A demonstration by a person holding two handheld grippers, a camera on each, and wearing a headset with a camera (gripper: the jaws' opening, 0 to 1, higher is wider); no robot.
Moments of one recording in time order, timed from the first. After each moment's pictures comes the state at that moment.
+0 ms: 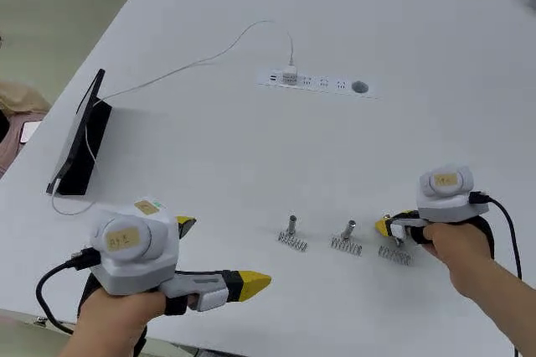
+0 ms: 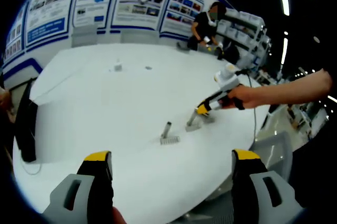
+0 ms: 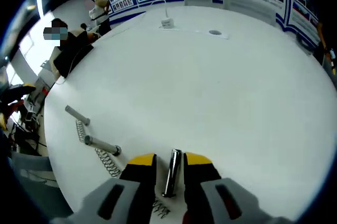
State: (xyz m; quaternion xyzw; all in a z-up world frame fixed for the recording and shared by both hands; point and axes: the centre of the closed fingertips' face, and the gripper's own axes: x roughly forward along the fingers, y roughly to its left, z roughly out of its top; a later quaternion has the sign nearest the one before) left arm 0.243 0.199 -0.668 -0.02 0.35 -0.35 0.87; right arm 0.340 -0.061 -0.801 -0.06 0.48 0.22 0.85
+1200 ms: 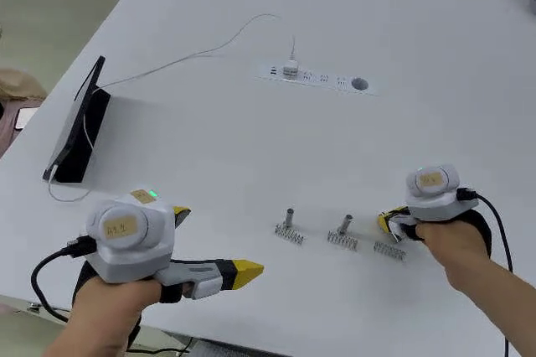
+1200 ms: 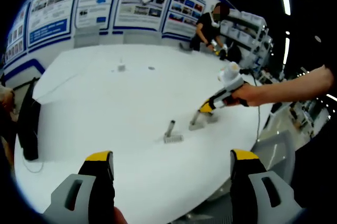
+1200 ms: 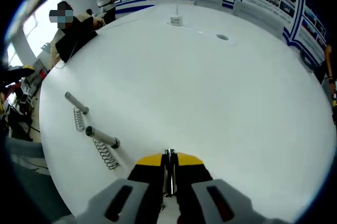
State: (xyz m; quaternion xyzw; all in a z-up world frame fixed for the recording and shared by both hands) left arm 0.242 0.209 -0.671 -0.01 0.35 -0.34 0.87; right arm 0.340 -0.059 -0.798 -0.10 0.48 0.23 0.84
